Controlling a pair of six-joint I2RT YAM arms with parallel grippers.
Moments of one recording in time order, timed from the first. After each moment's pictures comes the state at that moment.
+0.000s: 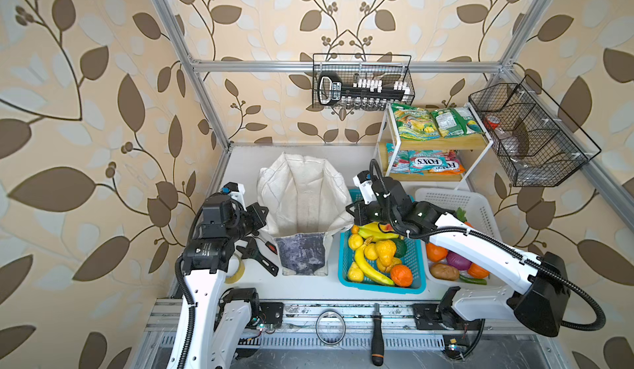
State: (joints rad) left arm 0.09 0.70 0.91 -0.84 0.36 -0.51; right arm 0.75 1.32 1.10 -0.44 -0.08 0.47
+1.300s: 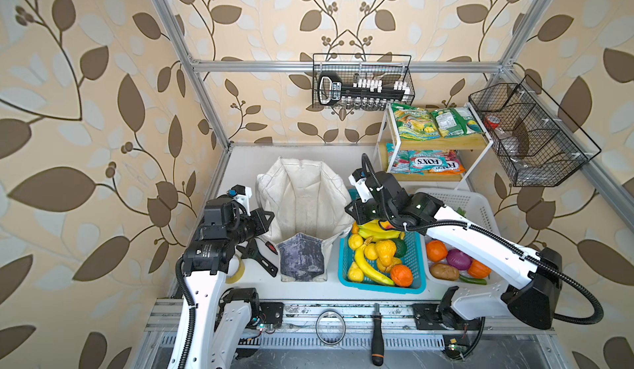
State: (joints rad) left arm 0.09 0.70 0.86 -0.85 0.52 -0.46; right arm 0.80 1.37 1.26 -0.63 -0.03 0.43
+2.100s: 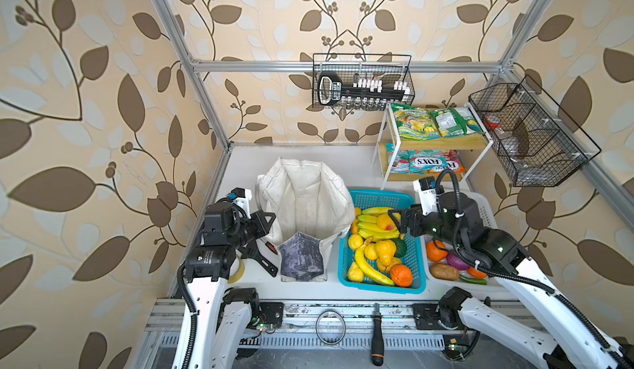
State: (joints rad) left arm 0.09 0.65 0.80 -0.79 0.54 -0.50; right arm 0.58 0.80 0.94 -0.77 0.04 0.36
